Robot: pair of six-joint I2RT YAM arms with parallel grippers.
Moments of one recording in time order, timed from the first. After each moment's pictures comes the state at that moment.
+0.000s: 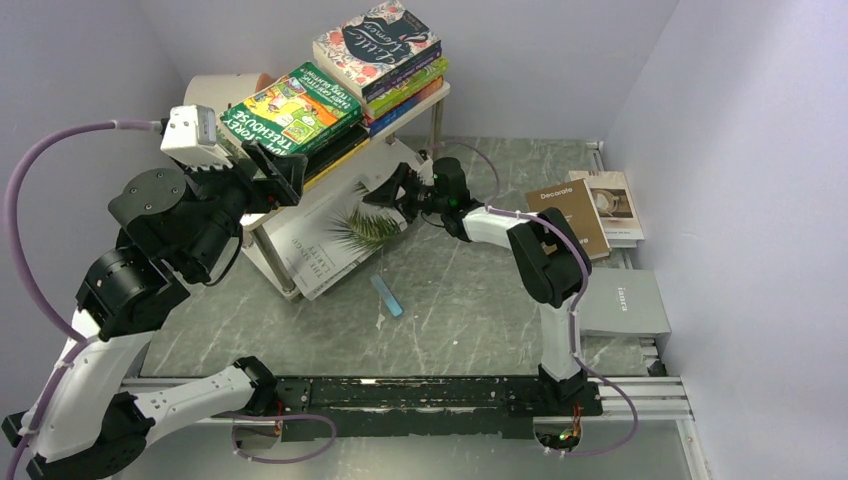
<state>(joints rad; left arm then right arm) -0.75 0.93 1.59 -0.67 -0.51 -0.38 0.54 2.07 1.28 0.55 -0.65 1.08</state>
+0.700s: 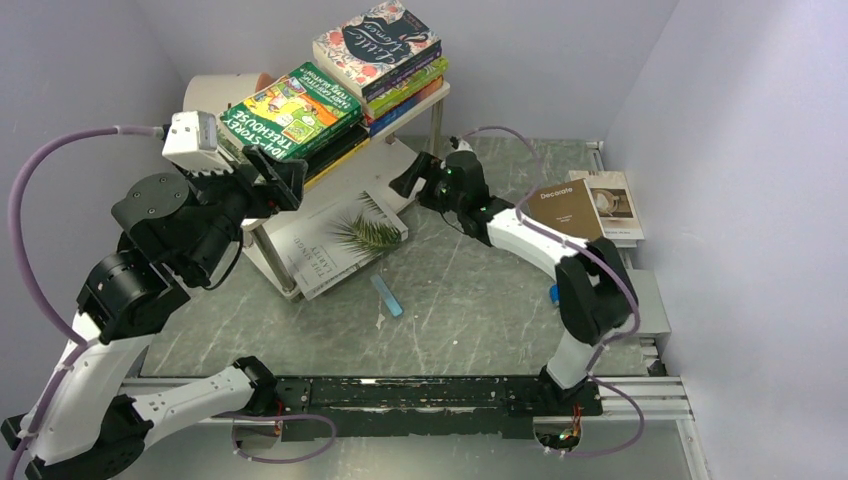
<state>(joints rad) -0.75 0.92 1.57 -0.69 -0.51 -0.40 0.56 1.77 1.22 0.19 -0.12 0.81</state>
